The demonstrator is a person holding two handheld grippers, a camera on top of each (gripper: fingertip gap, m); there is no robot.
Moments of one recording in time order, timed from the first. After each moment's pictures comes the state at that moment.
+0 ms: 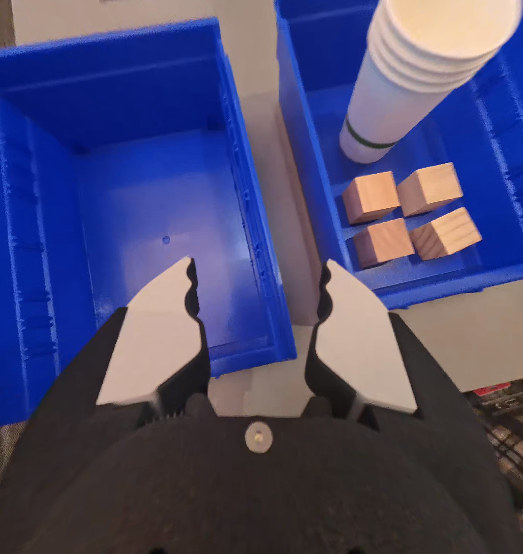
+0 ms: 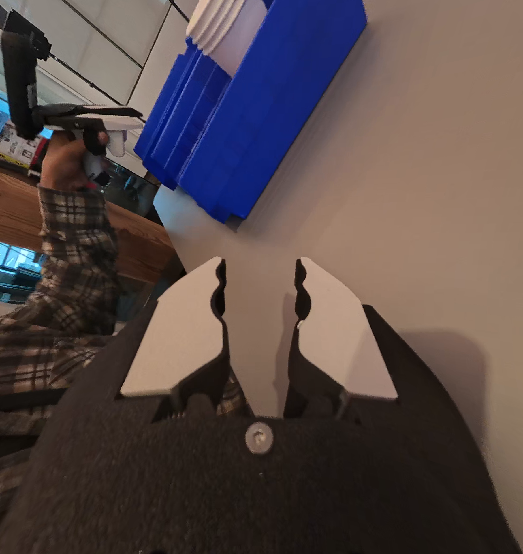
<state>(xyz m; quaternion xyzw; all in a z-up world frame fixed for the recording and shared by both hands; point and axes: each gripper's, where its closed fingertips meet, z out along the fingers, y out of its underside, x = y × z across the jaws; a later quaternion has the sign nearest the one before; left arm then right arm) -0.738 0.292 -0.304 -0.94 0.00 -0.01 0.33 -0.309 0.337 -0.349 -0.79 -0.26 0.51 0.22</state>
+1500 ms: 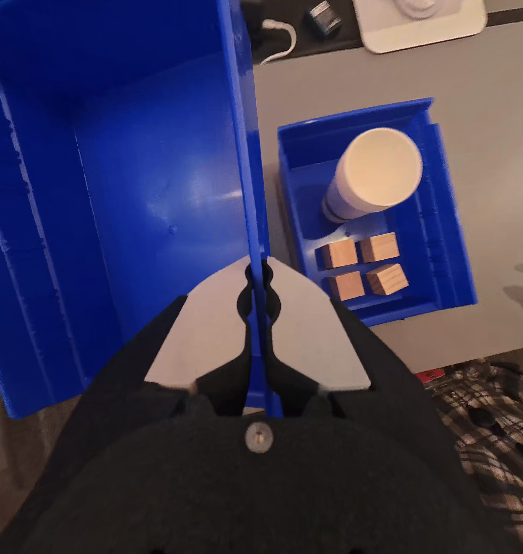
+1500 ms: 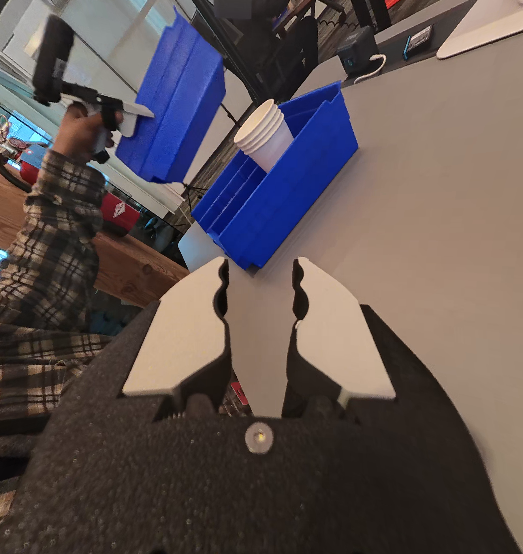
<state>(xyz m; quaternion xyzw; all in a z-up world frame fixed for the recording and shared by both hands) -0.748 0.351 -0.176 -0.96 0.00 -0.02 0.29 -0.272 0.362 -0.281 -0.74 -0.25 0.55 0.31</state>
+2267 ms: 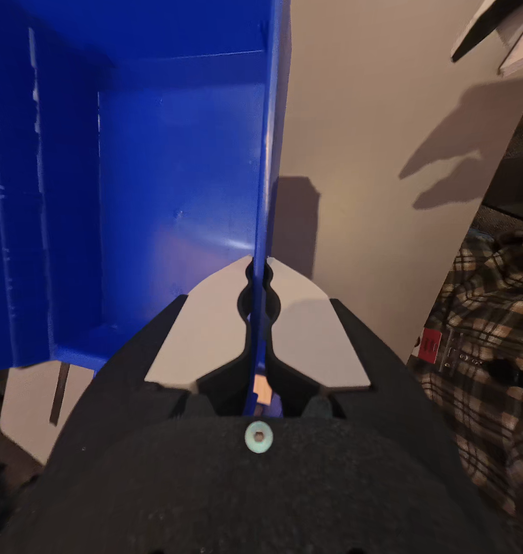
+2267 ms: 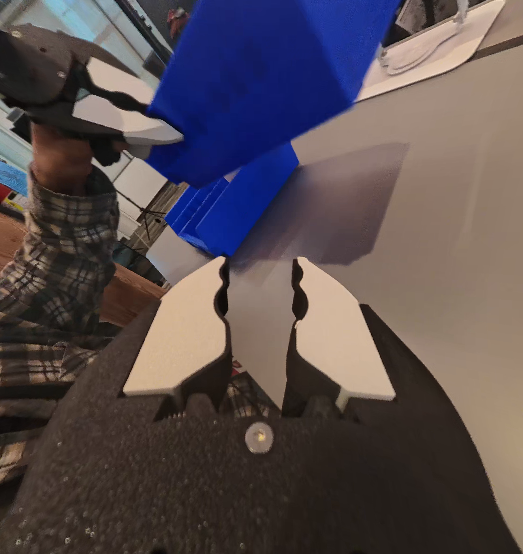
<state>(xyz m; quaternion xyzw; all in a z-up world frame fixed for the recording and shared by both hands) -0.345 0.386 -0.212 -0.82 0.50 -0.01 0.29 -0.172 0.343 -0.266 -0.76 -0.20 0.49 0.37</state>
